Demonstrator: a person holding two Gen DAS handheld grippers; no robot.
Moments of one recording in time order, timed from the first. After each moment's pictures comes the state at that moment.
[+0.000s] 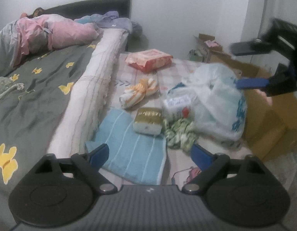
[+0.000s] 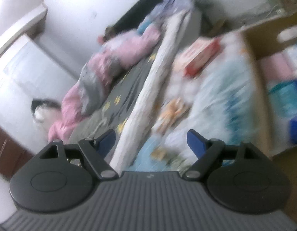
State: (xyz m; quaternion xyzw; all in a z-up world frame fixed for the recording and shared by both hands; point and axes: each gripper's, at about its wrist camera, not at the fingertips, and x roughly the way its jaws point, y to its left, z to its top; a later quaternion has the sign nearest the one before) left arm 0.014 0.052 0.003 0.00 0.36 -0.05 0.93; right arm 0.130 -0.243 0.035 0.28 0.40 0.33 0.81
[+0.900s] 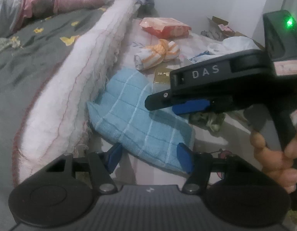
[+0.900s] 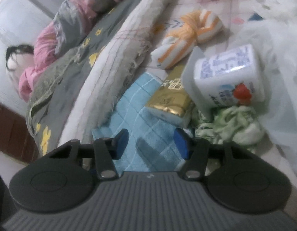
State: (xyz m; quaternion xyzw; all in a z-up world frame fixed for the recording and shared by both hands) left arm 0.045 0.081 -0.063 -0.06 0.44 -0.04 0.90; right arm 0.160 -0.074 -0.088 0.15 0.51 0.32 0.78
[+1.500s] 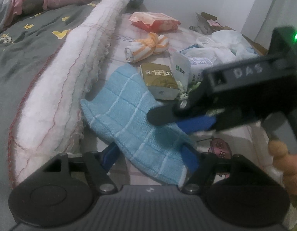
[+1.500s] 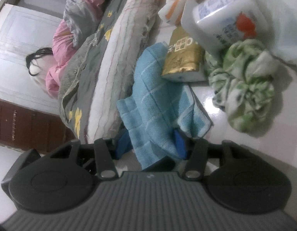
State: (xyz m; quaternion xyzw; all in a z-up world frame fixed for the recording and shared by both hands) left arm 0.035 0.085 -0.066 -0.06 0.44 -0.08 0.89; right arm 0.133 -0.101 -0.097 0.25 0.57 0.36 0.70
